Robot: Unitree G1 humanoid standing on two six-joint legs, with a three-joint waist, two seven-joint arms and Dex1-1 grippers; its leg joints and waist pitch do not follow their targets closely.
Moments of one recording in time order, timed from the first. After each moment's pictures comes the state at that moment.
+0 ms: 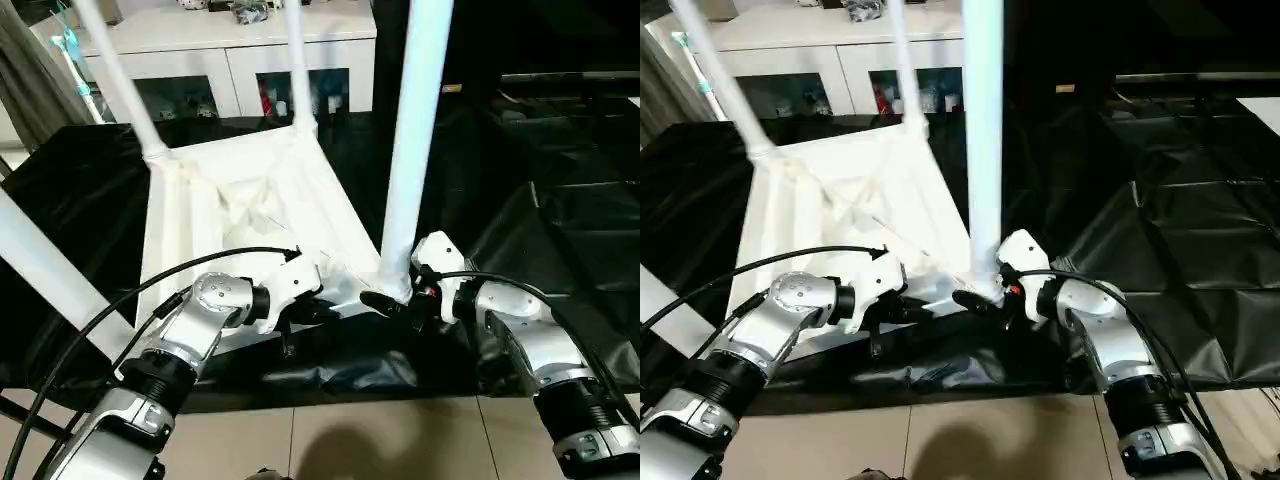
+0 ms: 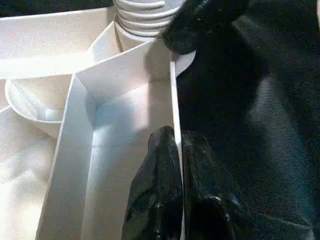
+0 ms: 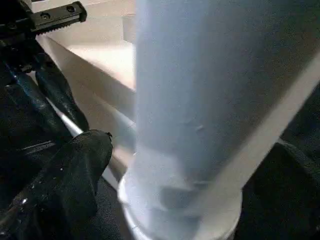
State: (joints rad) left arm -0.56 0.29 -0.34 0.59 0.03 0.03 -1.06; right arm -0.42 -0.36 0.15 0.43 0.08 0.08 0.89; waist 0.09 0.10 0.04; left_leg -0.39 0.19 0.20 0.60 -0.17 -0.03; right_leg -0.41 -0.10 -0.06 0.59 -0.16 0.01
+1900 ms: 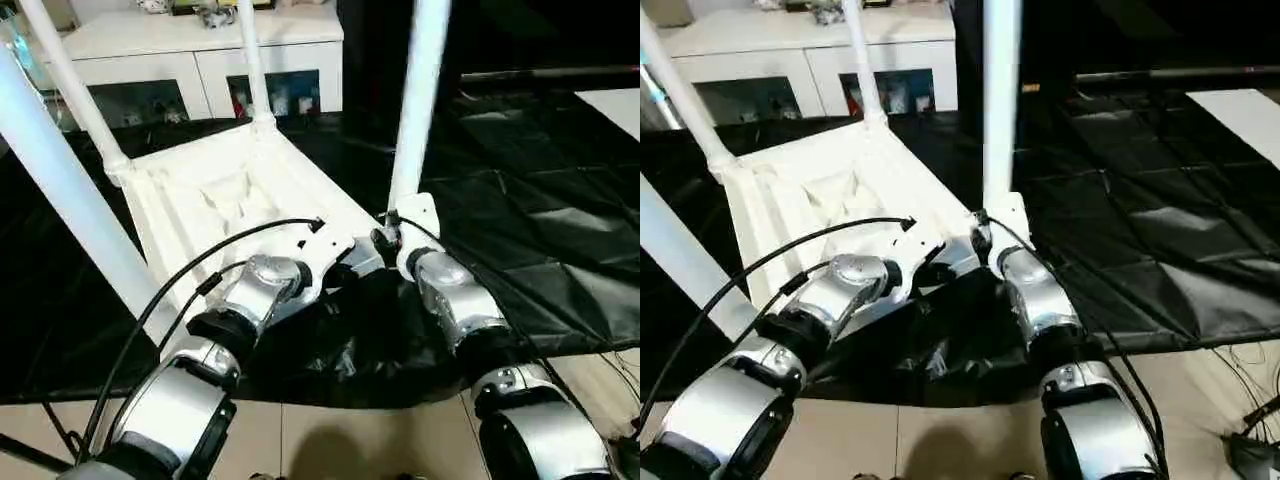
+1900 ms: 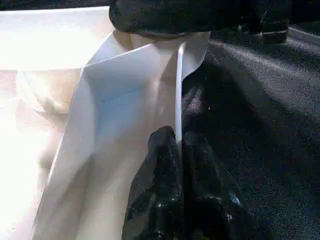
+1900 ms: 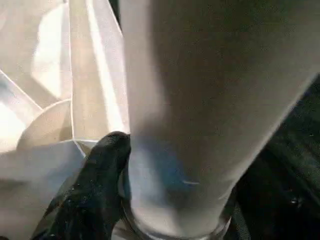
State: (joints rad) left arm -0.83 0.06 -0.25 1.03 0.07 0.11 -0.66; right arm -0.70 -0.06 0.00 0.80 0.00 0.20 0.13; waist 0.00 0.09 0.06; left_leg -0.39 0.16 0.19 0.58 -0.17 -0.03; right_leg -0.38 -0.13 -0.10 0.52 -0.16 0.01
